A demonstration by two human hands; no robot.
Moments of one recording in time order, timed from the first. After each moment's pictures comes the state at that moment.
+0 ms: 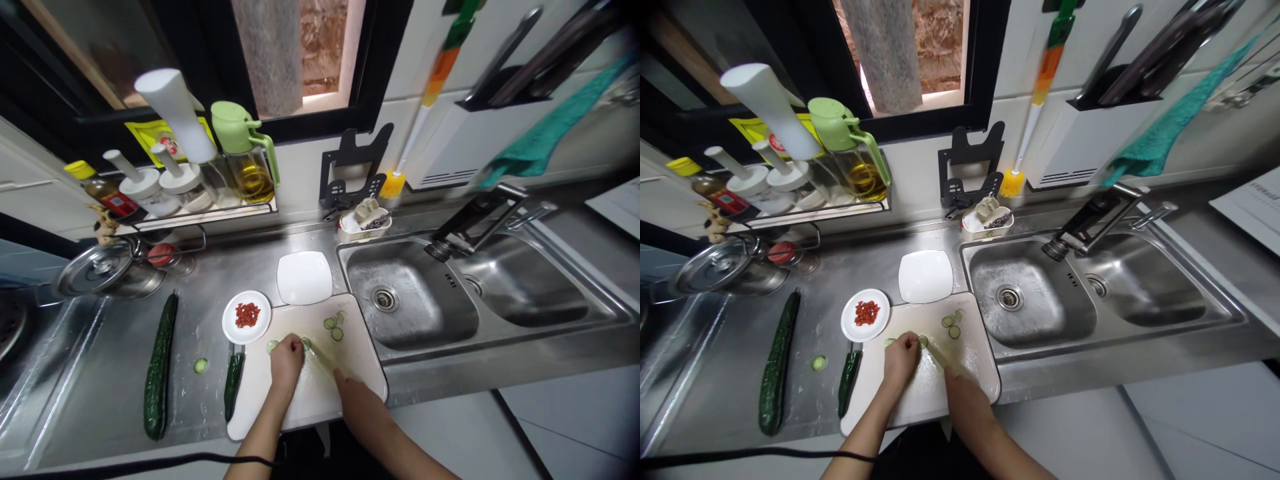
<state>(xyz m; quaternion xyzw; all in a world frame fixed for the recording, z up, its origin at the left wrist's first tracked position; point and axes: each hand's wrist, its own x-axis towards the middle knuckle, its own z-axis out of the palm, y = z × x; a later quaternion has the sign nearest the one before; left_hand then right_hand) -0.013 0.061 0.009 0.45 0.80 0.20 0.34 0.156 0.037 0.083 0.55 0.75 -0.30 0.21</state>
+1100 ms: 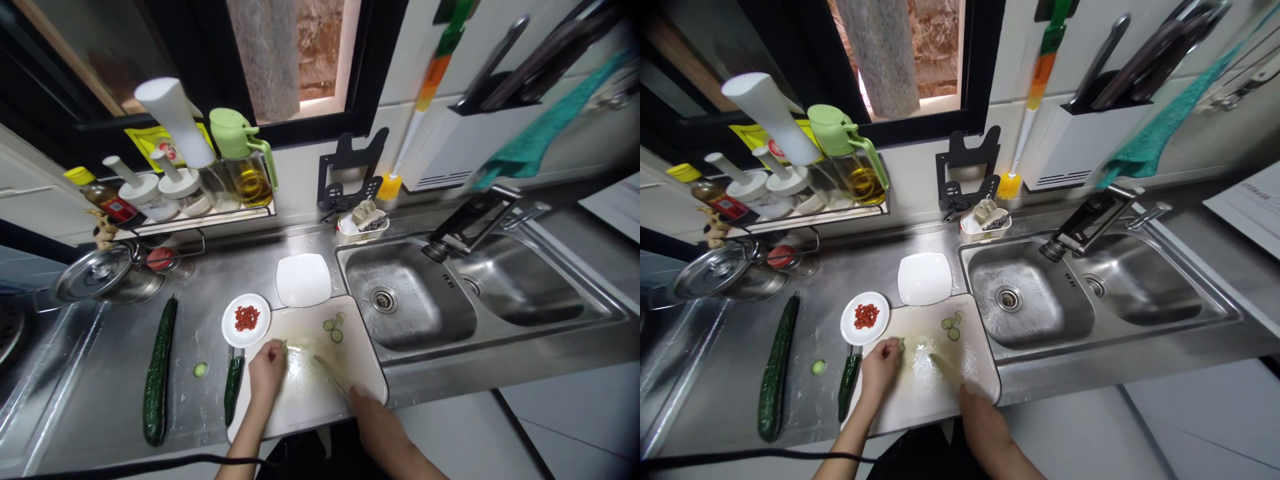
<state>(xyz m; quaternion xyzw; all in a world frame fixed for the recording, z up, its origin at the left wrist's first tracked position) -0.051 0.040 0.013 0.39 0.82 0.26 0.33 0.188 0.014 0.071 0.57 0.72 -0.33 0.21</state>
